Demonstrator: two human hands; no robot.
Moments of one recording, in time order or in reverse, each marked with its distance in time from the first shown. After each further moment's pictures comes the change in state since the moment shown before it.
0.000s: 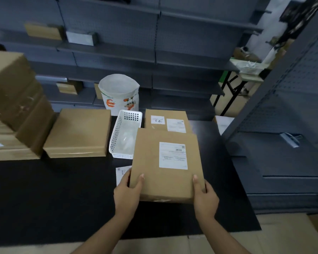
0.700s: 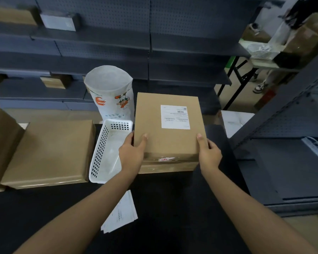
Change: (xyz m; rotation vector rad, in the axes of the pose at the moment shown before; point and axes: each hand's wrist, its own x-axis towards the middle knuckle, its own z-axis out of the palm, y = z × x) left_hand 0.209 0.089 0.112 0.043 -0.003 0.112; right_hand 0.209 -0.119 0.096 0.077 -0.064 0.008
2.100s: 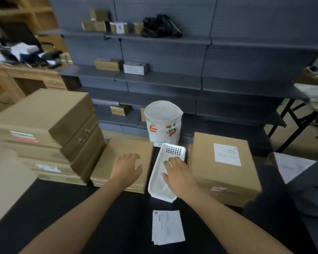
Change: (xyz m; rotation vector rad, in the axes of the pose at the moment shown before) left_hand 0.010 -0.004 -0.225 1.064 0.009 0.346; right_hand -0.165 -0.048 0.152 -1.089 -0.557 -1.277
